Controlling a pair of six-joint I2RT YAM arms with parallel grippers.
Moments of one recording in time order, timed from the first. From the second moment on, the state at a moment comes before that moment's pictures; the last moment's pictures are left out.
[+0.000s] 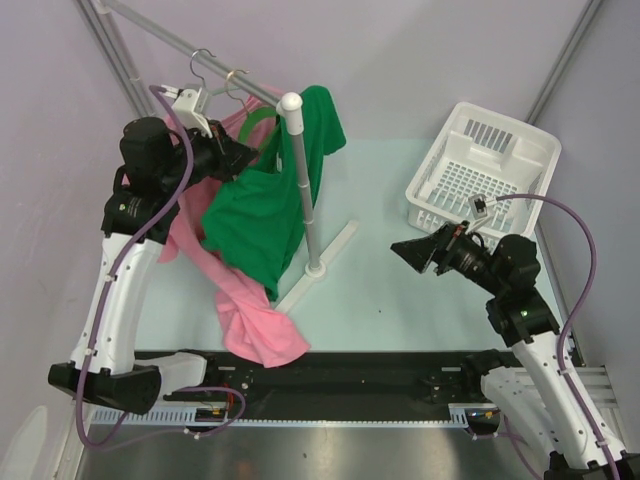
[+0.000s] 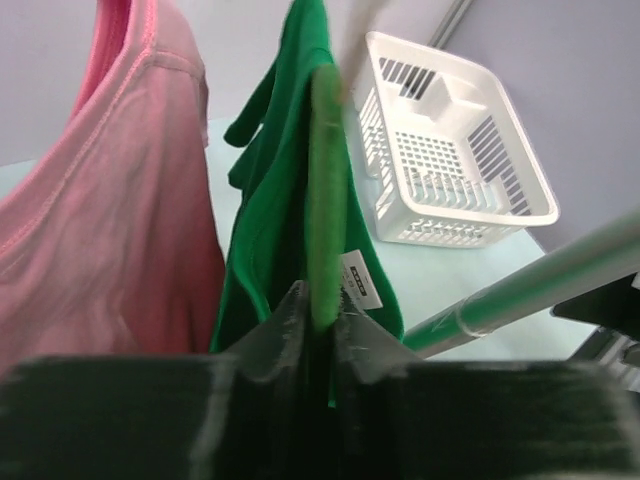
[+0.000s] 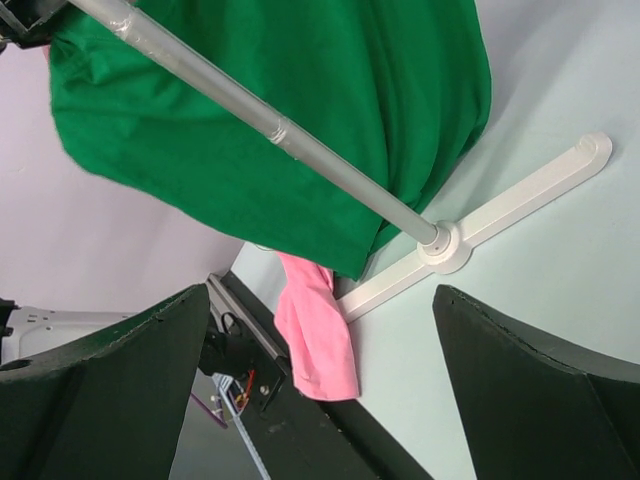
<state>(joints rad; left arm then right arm) -0.19 1.22 1.58 -0.54 0.46 -0.24 0.28 0.62 0.68 -0.12 -0.55 0.73</state>
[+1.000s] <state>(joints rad) -0.17 0.86 1.29 -0.54 0.38 -0.36 0.28 0.79 0.74 -0.12 -0.54 0.68</state>
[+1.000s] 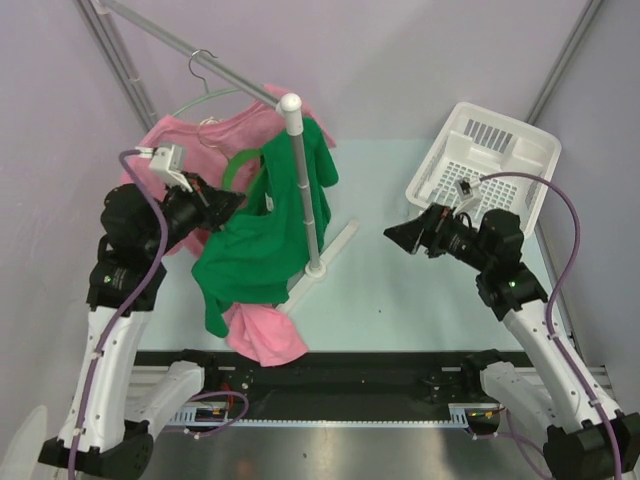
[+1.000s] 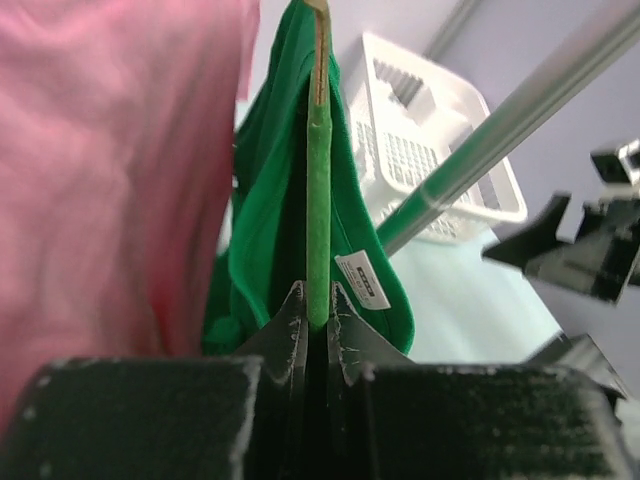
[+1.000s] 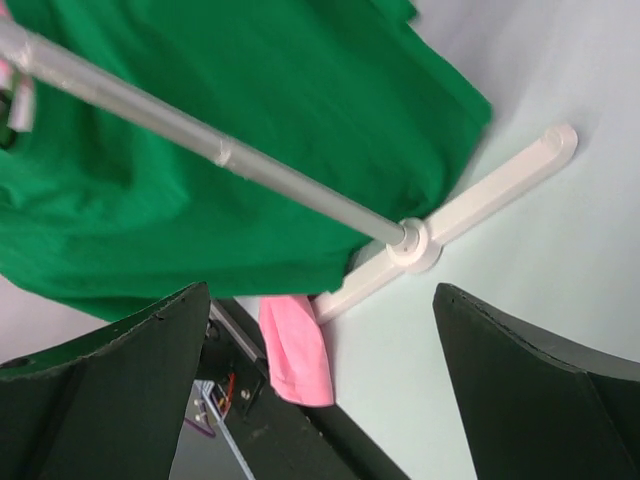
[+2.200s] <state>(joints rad) -0.30 1.32 1.39 -0.38 0.63 -0.37 0.67 1.57 1.56 -0.22 -0.07 0.70</state>
